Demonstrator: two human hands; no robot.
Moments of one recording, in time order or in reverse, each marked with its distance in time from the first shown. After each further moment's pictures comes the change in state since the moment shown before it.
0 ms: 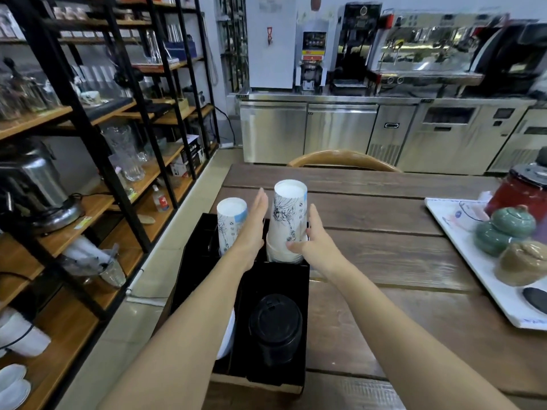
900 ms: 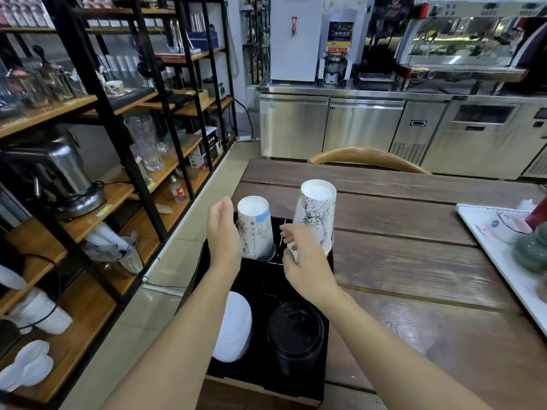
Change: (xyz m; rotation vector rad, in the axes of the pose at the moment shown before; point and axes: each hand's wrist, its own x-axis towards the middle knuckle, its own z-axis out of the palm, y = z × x) left_hand 0.020 -0.024 -0.061 -0.120 0.600 0.252; right_hand 0.001 0.013 0.053 -0.373 0.068 -0.373
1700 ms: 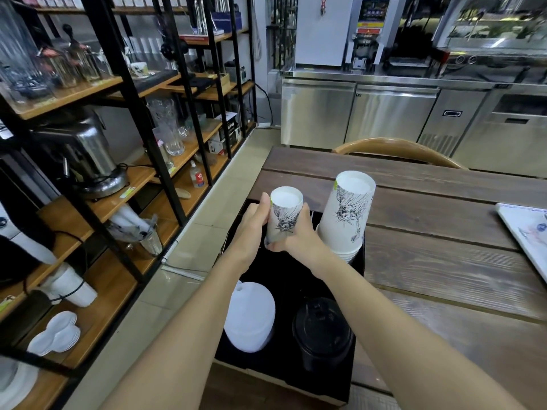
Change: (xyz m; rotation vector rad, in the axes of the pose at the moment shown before) left_hand 0.020 -0.014 -0.022 0.172 -0.503 -0.154; right_hand 0.061 0.009 0.054 0.216 -0.214 0.414
